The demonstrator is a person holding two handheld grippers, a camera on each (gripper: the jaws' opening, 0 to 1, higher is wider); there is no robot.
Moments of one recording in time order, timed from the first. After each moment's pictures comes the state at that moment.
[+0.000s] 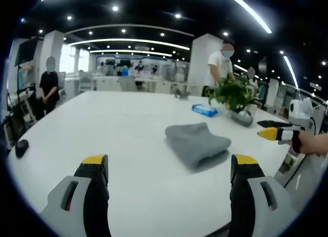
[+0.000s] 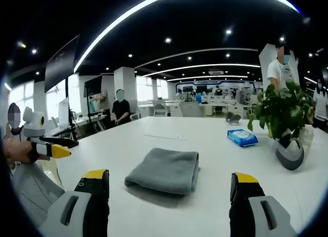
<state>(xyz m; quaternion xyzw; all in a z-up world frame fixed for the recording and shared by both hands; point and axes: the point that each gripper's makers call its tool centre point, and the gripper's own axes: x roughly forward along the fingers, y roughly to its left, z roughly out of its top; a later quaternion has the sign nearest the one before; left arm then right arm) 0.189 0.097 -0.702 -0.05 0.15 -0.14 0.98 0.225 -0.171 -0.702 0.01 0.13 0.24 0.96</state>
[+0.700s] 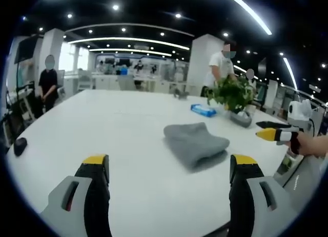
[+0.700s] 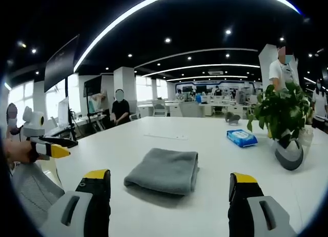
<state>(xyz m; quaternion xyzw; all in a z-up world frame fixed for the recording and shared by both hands) 0.189 0.097 -0.702 -0.06 0.15 -0.15 0.98 0.225 -0.172 -0.700 0.01 0.13 0.24 0.96</state>
